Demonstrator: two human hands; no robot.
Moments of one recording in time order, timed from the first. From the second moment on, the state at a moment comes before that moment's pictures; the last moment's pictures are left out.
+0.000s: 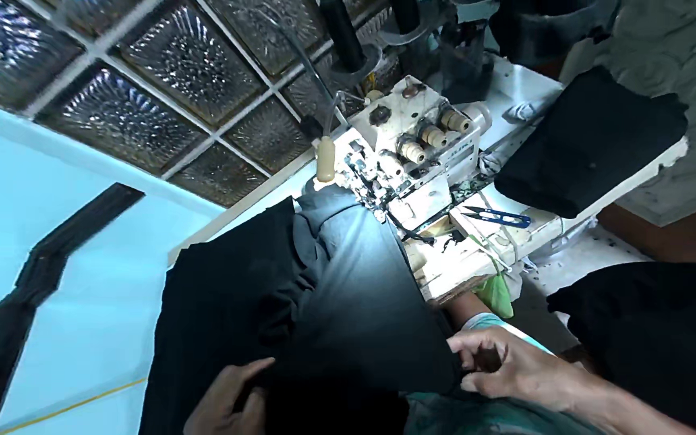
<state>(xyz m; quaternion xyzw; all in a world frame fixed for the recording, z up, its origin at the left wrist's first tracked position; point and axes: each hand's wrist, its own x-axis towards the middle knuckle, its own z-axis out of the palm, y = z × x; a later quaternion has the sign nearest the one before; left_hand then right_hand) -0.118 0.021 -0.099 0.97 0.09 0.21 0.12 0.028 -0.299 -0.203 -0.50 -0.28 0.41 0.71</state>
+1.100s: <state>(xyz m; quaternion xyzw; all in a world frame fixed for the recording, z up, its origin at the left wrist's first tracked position) -0.126 0.011 -0.107 0.94 0.06 0.27 0.21 0.059 -0.324 -0.223 -0.43 -0.35 0.46 0.70</state>
